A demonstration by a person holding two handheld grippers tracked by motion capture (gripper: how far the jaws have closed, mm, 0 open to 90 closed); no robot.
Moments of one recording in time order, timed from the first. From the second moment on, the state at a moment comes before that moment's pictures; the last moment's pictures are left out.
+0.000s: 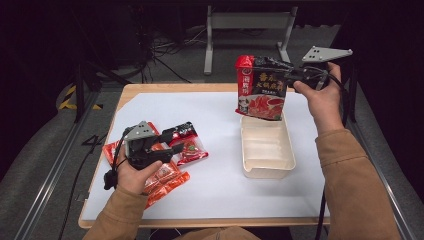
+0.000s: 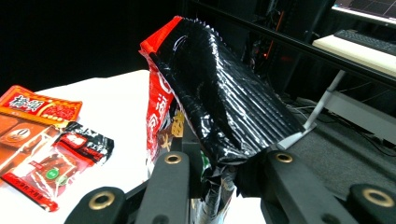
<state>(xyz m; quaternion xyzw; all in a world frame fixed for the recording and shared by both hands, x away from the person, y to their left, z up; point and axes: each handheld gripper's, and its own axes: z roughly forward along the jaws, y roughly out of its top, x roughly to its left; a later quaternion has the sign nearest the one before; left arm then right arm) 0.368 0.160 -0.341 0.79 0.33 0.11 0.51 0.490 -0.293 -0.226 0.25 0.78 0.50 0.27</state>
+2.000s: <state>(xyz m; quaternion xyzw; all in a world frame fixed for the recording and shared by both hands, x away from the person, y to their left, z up) 0.376 0.159 -0.352 0.79 0.35 0.09 0.50 0.504 -0.314 -0.303 0.27 0.80 0.49 0.22</state>
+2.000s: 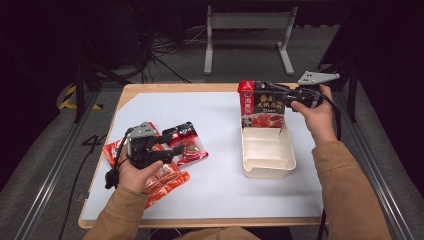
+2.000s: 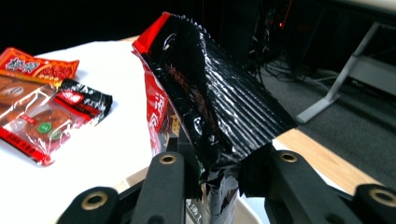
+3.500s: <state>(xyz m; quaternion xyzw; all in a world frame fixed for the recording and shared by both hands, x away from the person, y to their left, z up) 0.381 0.158 -0.358 0.81 0.33 0.10 0.48 0.486 -0.332 -0.308 0.34 0.78 0.49 0.22</state>
